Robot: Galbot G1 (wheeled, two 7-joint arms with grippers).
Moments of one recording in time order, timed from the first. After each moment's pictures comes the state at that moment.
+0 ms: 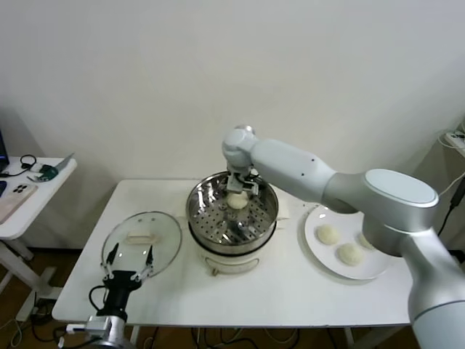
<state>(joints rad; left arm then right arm) 1.60 -1.43 -0.66 -1.93 -0.03 -0.13 0.02 0.41 1.39 -1.09 0.94 -0.43 0.50 -1.19</state>
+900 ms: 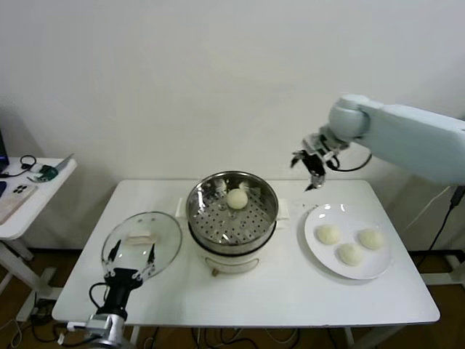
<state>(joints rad) 1.60 -1.39 -0.65 -1.94 -0.01 -0.13 0.02 0.64 0.77 -1.40 1.26 0.30 -0.14 -1.04</state>
